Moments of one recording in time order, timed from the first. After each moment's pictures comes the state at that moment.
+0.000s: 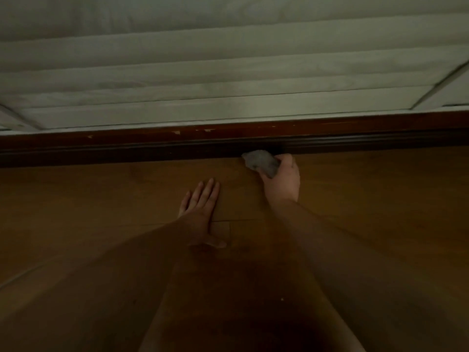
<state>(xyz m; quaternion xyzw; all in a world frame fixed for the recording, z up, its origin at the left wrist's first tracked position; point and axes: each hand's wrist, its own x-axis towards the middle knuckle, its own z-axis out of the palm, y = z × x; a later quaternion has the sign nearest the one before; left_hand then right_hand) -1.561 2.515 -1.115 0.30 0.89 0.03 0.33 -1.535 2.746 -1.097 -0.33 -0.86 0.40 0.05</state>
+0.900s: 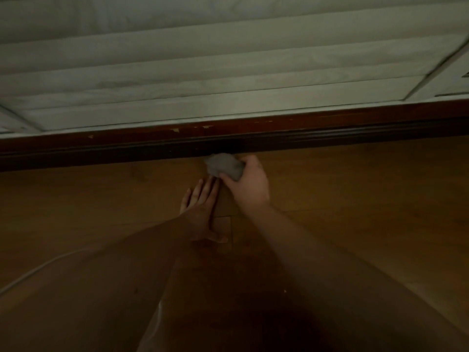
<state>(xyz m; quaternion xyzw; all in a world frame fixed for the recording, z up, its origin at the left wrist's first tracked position) -1.563 2.516 -1.113 0.30 0.89 0.01 0.34 -1.538 2.684 -1.073 -0.28 -0.84 0.47 0.01</state>
